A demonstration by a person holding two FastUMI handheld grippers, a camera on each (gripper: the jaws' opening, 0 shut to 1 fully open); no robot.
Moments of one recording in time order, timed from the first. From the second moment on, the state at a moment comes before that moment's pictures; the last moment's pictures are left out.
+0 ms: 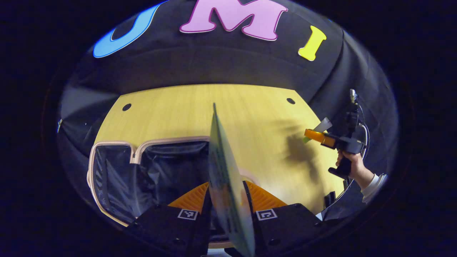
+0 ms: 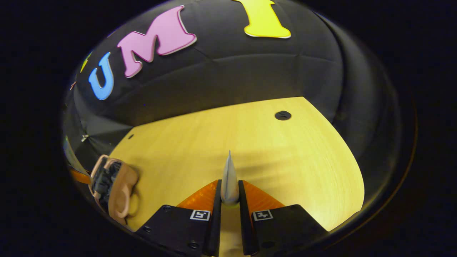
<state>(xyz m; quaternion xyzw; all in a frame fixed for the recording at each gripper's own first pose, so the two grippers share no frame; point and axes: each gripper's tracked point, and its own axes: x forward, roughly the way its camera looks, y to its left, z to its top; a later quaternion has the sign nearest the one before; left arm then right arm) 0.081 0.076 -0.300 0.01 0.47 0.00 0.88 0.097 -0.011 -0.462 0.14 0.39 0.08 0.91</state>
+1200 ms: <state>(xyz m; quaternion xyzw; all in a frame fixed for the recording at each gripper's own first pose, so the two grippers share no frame) 0.018 0.228 -0.315 0.02 0.51 0.00 0.86 -0.047 0.334 -0.432 0.18 0.56 0.20 0.78</state>
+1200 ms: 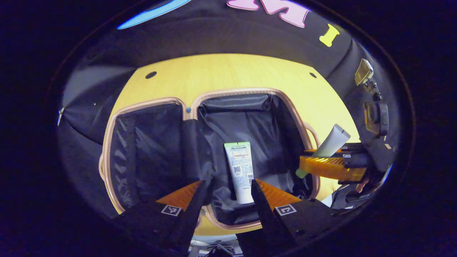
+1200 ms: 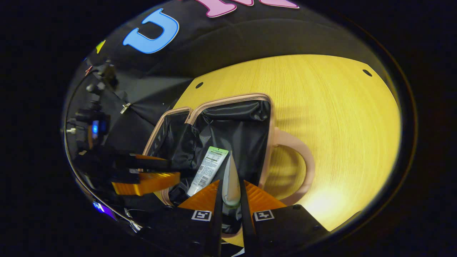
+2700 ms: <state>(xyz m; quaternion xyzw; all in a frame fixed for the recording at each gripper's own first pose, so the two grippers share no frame) -0.006 0.569 -0.358 -0.16 0.48 0.27 0.82 0.041 0.156 -0.223 0.15 0.29 0.10 0.94</state>
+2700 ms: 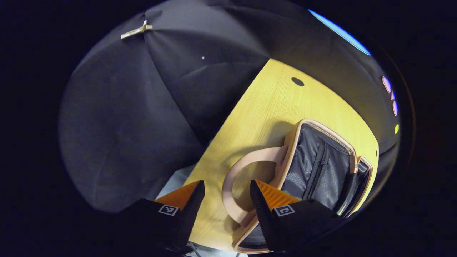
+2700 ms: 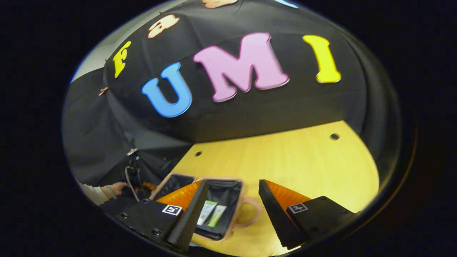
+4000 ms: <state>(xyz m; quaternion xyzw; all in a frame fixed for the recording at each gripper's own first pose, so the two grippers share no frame) 0.038 0.383 -0.118 -0.01 0.32 0.12 0.94 0.081 0.025 -0.086 0.09 0.12 0.07 0.99</state>
